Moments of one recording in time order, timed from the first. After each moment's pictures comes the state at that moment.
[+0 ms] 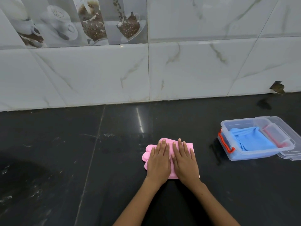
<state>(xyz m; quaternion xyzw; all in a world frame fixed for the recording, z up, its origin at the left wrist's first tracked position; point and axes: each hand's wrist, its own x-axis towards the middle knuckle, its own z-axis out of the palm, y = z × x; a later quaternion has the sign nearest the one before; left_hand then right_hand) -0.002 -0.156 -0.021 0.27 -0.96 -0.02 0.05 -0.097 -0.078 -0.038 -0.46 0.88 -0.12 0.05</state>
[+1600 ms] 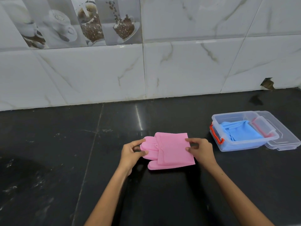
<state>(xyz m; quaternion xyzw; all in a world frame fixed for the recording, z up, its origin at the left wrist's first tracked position) 0.063 -0.188 0.016 0.43 -0.62 -0.62 0.22 -0.143 -0.033 0.024 -0.29 0.87 -0.36 0.18</state>
